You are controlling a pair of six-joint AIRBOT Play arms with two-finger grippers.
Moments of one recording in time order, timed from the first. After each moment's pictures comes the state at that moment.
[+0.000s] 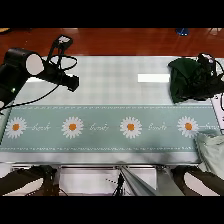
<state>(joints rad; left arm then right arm) -0.34 -1.27 1.29 1.59 -1.12 -1.46 -0.08 -1.13 1.08 -1.45 1.19 1.52</state>
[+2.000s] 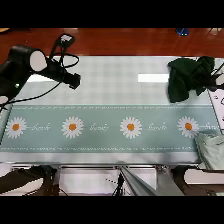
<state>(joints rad) -0.34 -1.32 1.37 1.59 -1.15 -1.46 -0.35 -1.51 1.15 -1.45 0.46 1.80</state>
